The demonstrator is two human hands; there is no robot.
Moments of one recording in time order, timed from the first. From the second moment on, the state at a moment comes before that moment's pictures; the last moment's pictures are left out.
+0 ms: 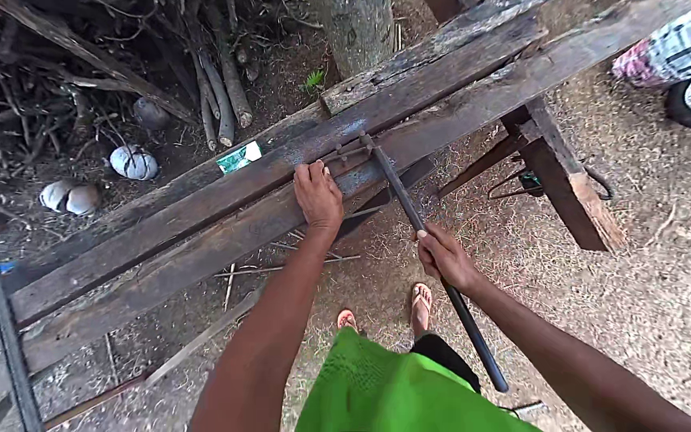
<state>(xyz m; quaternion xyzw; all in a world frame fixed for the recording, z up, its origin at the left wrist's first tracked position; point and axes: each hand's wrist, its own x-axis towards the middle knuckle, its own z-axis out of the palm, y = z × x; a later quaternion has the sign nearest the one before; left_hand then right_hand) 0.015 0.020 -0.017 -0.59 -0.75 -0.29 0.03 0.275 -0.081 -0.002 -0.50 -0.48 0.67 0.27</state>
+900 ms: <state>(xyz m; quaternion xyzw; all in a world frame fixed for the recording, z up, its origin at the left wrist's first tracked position) 0.017 0.021 -0.015 -0.59 -0.75 -0.29 0.03 0.224 -0.154 -0.039 -0.60 -0.49 0.58 0.26</state>
